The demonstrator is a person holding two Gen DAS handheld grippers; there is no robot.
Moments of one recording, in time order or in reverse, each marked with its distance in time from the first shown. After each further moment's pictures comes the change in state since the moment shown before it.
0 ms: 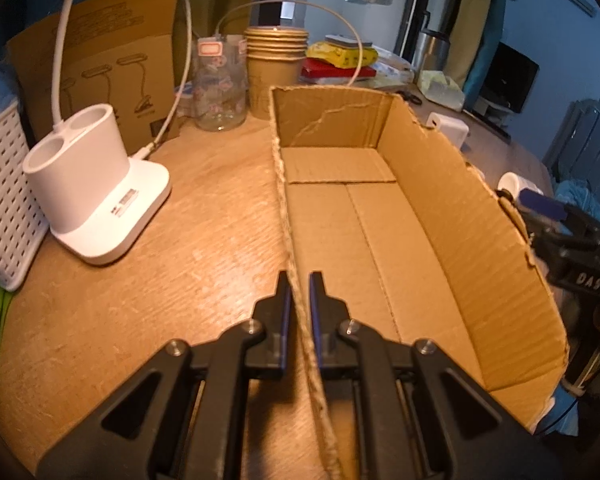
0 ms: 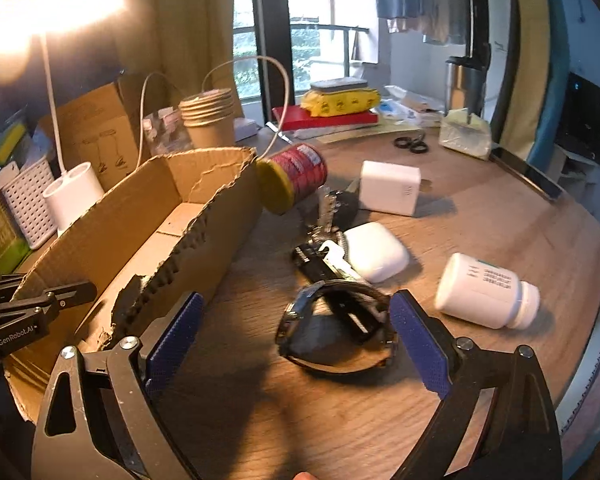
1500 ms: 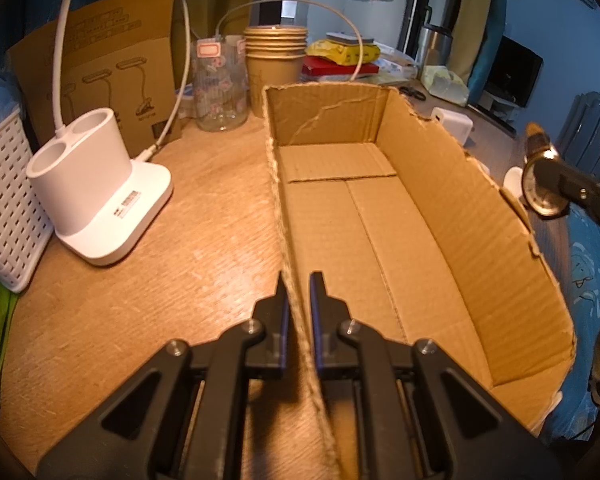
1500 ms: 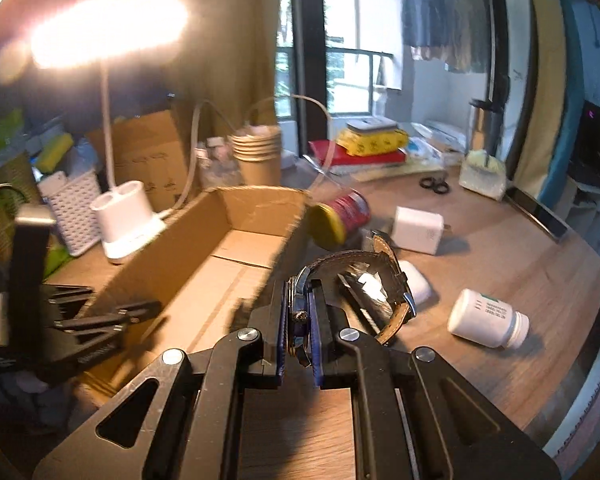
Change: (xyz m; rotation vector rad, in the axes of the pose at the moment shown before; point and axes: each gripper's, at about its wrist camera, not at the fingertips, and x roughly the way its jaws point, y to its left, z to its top) left arm 0.000 -0.005 -0.001 0.019 0.001 0.035; right arm -0.052 0.038 0.018 -0.067 -0.084 0.073
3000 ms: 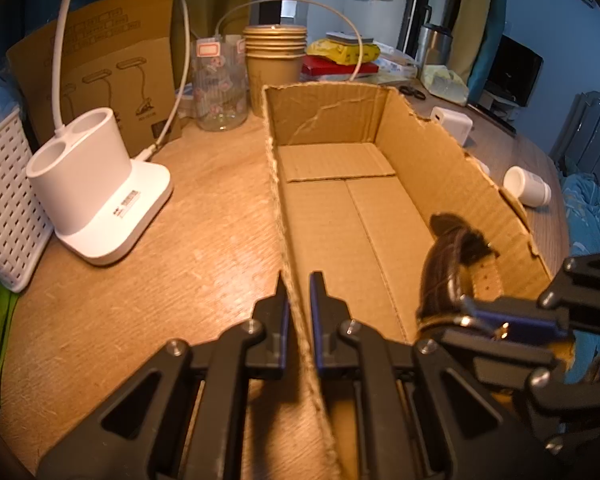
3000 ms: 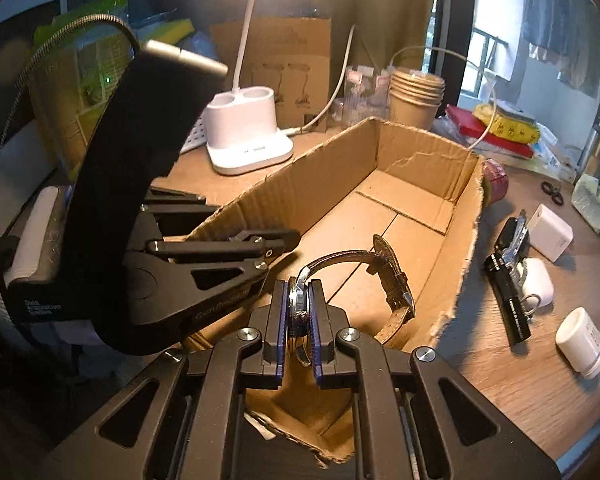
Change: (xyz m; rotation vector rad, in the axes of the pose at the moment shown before) left arm -0.001 -0.003 -0.001 0.002 -0.001 0.003; right arm 0.035 0.091 -0.027 -0.263 0.222 0.250
